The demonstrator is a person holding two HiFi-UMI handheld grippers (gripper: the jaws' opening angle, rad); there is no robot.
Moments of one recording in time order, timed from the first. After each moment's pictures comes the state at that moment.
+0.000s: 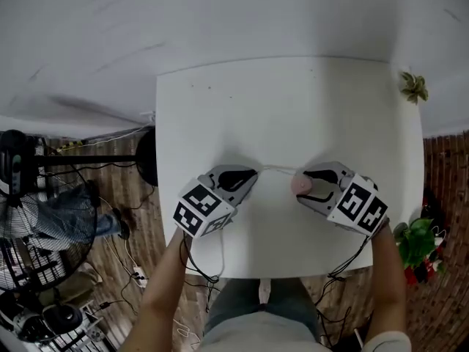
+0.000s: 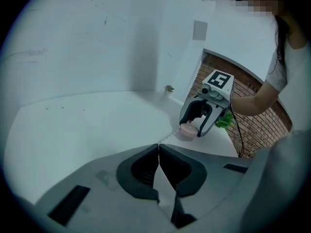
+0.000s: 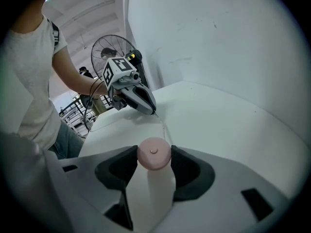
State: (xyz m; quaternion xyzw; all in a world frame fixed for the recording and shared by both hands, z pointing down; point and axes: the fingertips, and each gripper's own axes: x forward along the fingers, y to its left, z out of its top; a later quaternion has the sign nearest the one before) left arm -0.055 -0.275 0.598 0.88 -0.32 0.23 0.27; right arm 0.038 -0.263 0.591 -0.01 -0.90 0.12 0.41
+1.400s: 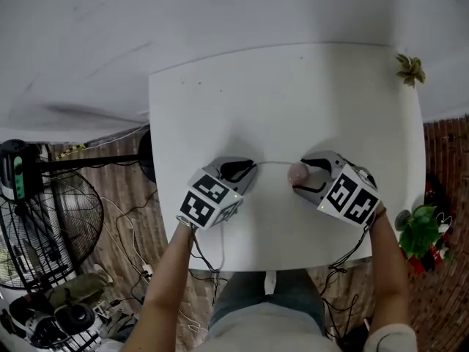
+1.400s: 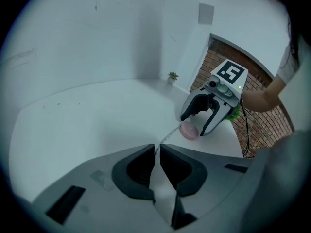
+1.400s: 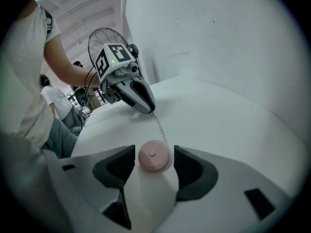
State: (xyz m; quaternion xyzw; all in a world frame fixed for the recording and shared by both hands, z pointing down) left arm -0.043 -0.275 0.615 0.84 -0.32 0.31 0.30; right arm 0.044 -0.263 0.610 0.02 -0.89 0.11 0.43
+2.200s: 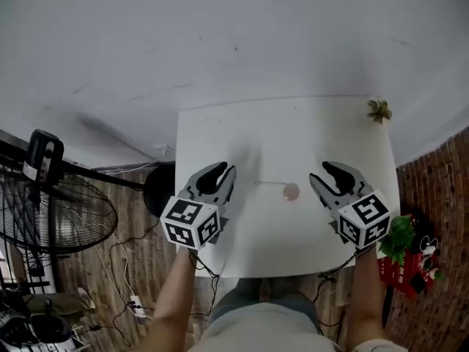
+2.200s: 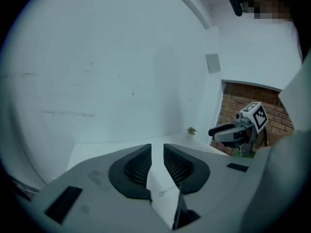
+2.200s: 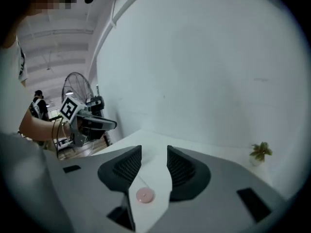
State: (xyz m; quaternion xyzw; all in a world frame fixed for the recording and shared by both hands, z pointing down) left arm -0.107 -0.278 0.446 0.81 -0.54 0.09 0.19; right arm 0.085 -0.300 0.440 0.31 -0.92 0.12 0.21
